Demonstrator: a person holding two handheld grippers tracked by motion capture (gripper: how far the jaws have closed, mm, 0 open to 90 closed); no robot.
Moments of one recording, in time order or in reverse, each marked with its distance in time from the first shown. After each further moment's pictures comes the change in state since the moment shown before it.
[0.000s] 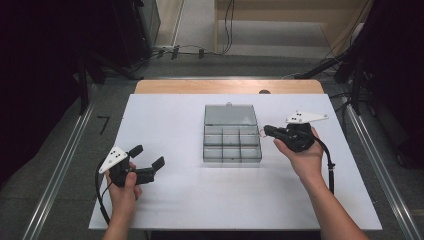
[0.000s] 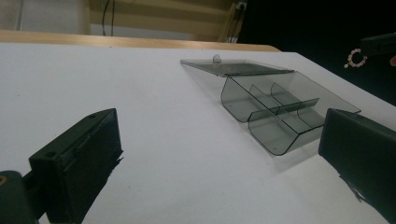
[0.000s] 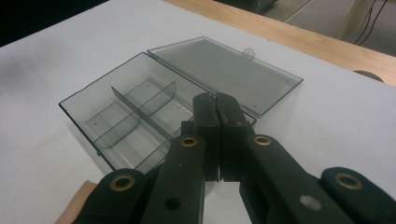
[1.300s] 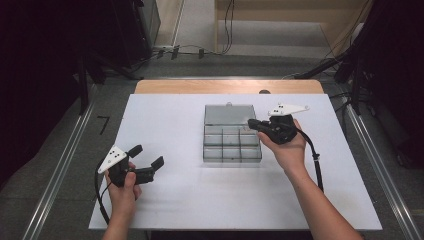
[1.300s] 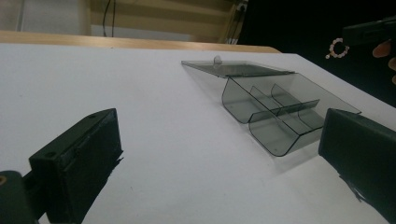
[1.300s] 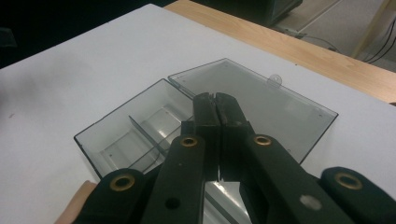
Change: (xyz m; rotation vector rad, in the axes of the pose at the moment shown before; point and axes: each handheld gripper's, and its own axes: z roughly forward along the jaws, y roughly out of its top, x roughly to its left) left arm 0.001 0.000 -0.001 -0.003 0.001 0.000; right arm 0.018 0.028 0.032 -0.012 0.046 -0.022
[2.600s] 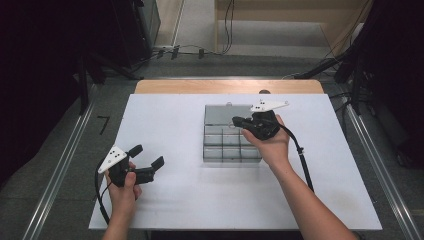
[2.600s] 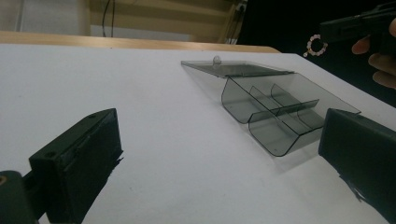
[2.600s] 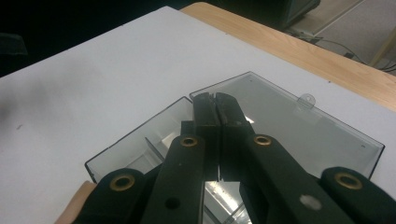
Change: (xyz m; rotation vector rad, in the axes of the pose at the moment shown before) left arm 0.000 0.000 0.000 -0.001 -0.003 0.001; right arm 0.018 0.018 0.034 0.009 0.040 -0.024
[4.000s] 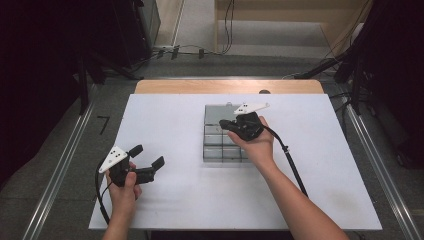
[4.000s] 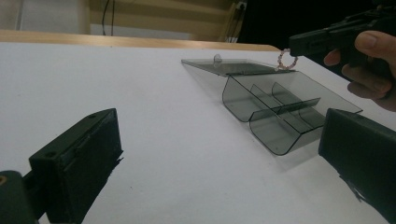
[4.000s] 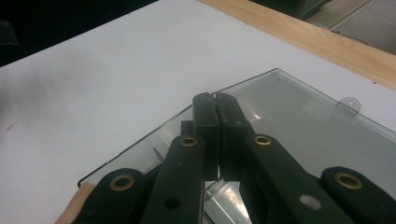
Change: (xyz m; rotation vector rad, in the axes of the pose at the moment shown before) left arm 0.001 -0.001 0.001 0.006 0.001 0.002; right arm 0.012 -0.002 0.044 0.029 0.034 -0.012
